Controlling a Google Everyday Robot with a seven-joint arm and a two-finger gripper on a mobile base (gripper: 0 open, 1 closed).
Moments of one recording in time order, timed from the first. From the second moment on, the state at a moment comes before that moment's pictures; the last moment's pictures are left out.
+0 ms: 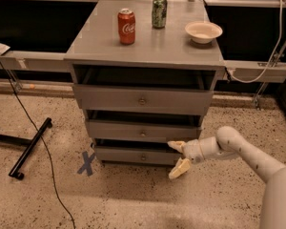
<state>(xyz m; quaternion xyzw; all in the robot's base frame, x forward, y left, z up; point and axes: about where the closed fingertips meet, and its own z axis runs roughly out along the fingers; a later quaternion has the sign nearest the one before) 0.592 -0.119 0.450 -0.53 0.67 0.40 0.33</state>
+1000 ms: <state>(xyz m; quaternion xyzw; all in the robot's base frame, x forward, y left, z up) 0.586 -0.120 0.357 -0.48 0.64 0.47 0.36</state>
